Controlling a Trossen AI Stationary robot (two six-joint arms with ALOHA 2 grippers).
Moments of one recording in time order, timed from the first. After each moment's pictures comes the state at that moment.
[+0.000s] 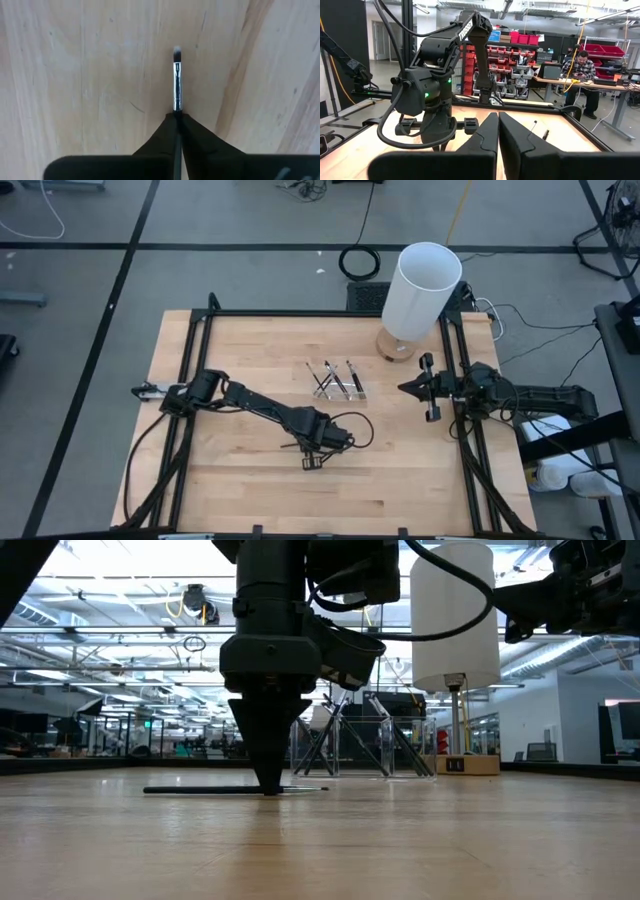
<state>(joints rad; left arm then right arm) -0.24 2.21 1.68 -0.97 -0.03 -0.37 -0.14 0.27 0.06 0.35 -0.21 -0.04</state>
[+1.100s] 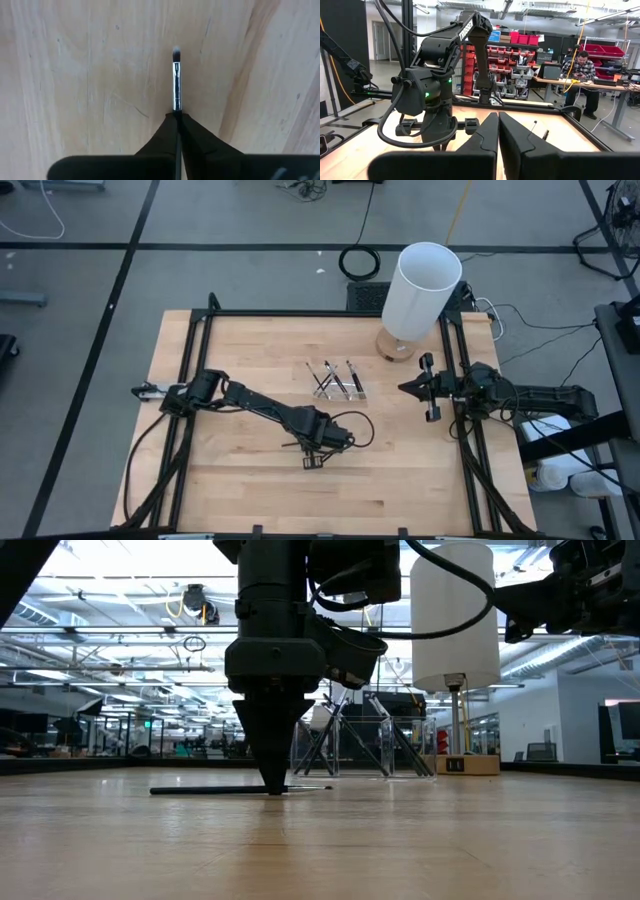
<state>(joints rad) -0.24 2.21 1.69 -0.97 -0.04 -0.37 -0.14 0.27 0.06 0.35 -0.21 -0.04</state>
